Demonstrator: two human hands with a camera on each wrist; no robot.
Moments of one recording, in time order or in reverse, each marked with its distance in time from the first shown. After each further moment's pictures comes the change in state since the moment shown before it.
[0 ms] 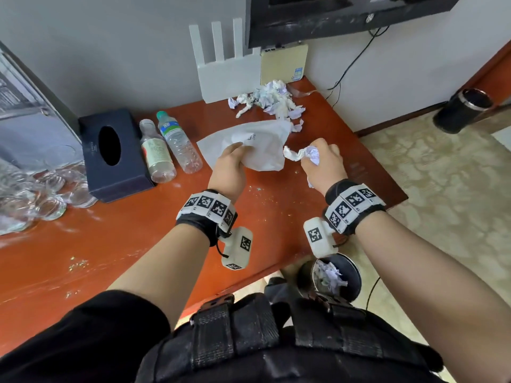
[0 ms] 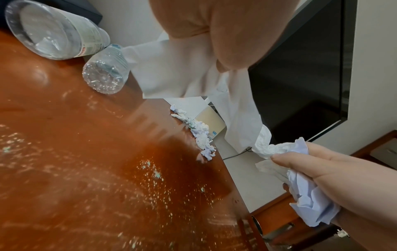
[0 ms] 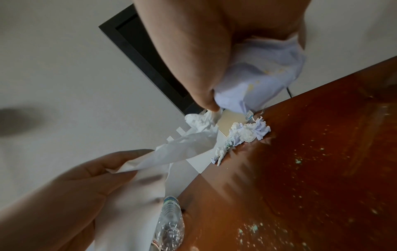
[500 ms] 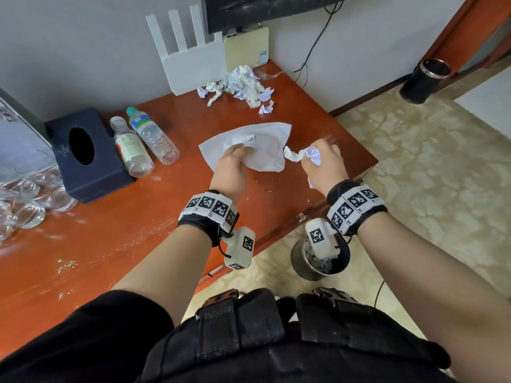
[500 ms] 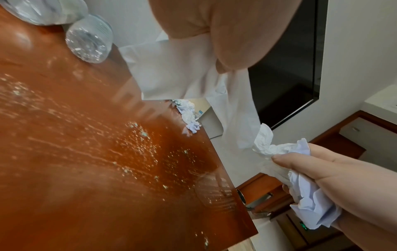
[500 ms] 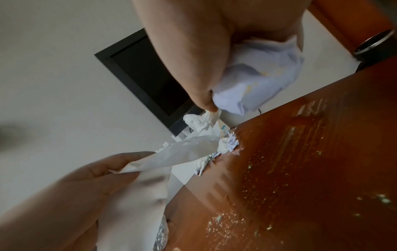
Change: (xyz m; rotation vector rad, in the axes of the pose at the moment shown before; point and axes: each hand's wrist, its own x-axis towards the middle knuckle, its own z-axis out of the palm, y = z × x) left_hand -0.052 0.033 0.026 -0.035 -0.106 0.081; right_hand -0.072 0.043 -0.025 0.024 0.071 0.124
